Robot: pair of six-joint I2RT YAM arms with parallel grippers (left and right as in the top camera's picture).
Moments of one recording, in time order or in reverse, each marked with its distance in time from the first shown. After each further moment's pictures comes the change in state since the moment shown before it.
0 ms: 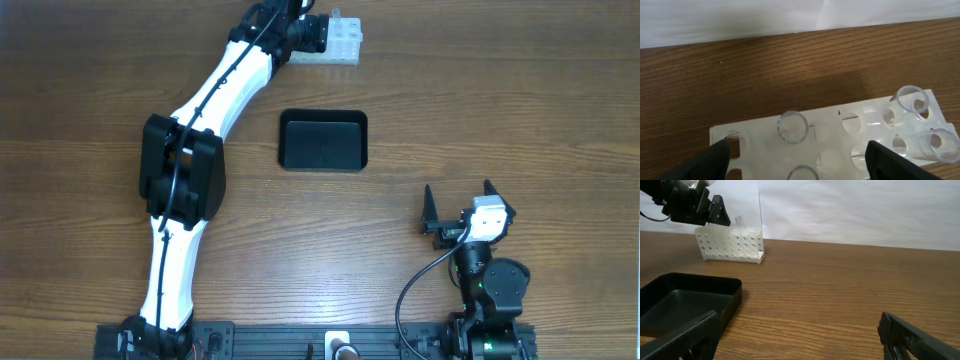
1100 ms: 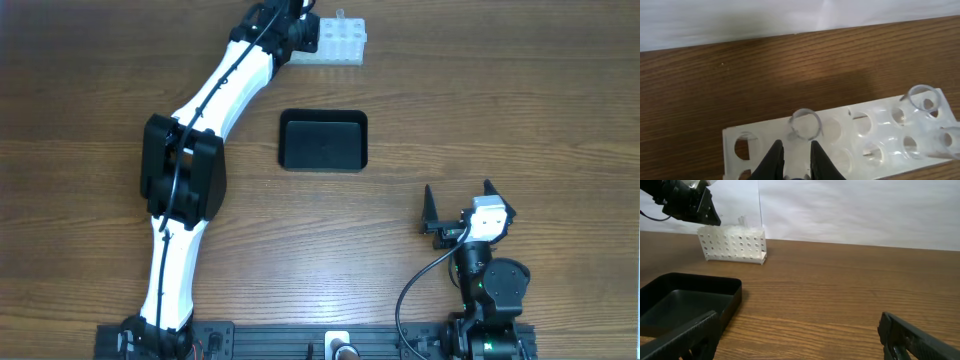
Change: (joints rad) left arm -0.005 0.003 0.014 -0.011 -0.008 0.010; right arm 0.000 0.000 0.000 0.000 0.000 0.000
